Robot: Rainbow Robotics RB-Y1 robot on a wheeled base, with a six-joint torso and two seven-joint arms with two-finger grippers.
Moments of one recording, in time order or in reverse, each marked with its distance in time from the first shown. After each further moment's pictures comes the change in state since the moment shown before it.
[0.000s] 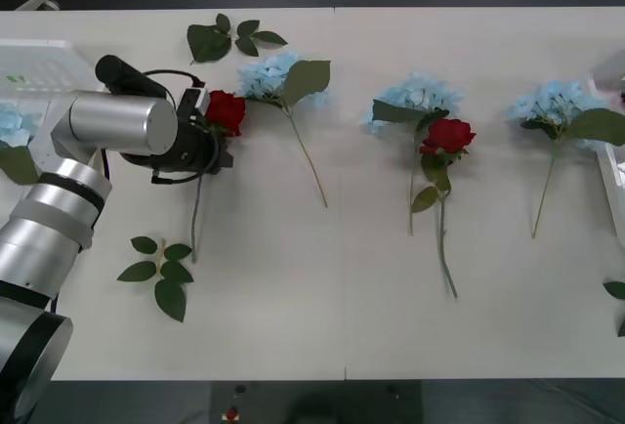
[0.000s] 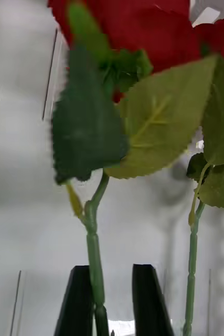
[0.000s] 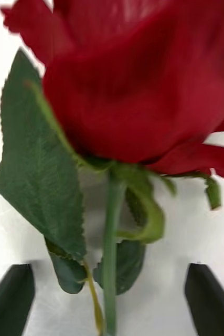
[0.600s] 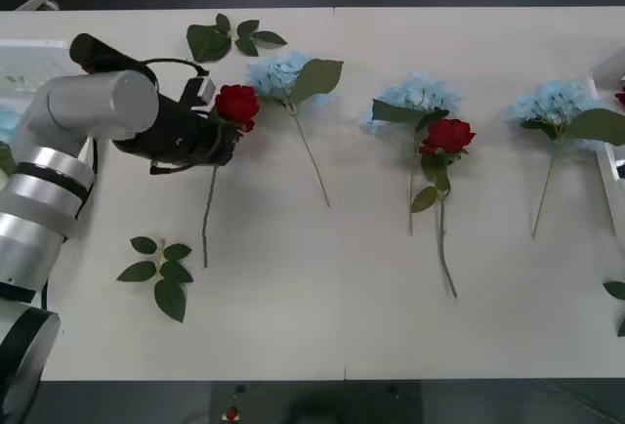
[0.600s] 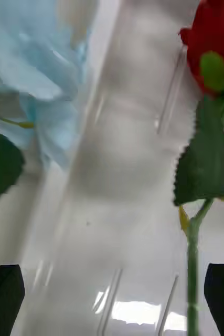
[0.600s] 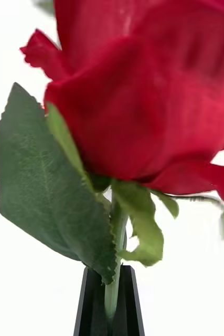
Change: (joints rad) right arm 0.000 -0.051 -0.098 -0.197 0.039 0.309 0.000; left arm 0.001 0.048 0.042 -0.105 0.277 0.130 0.000
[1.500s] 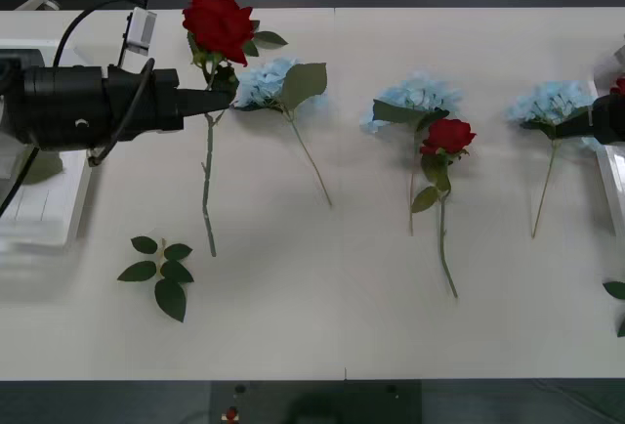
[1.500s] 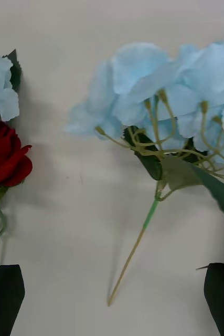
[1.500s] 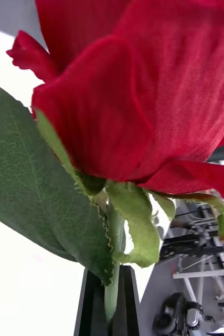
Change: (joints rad) right arm -0.004 -0.002 -0.155 -0.397 0.051 0.373 -0.579; left arm 0.209 0.103 0.198 -0.279 0.913 -0.002 -0.389
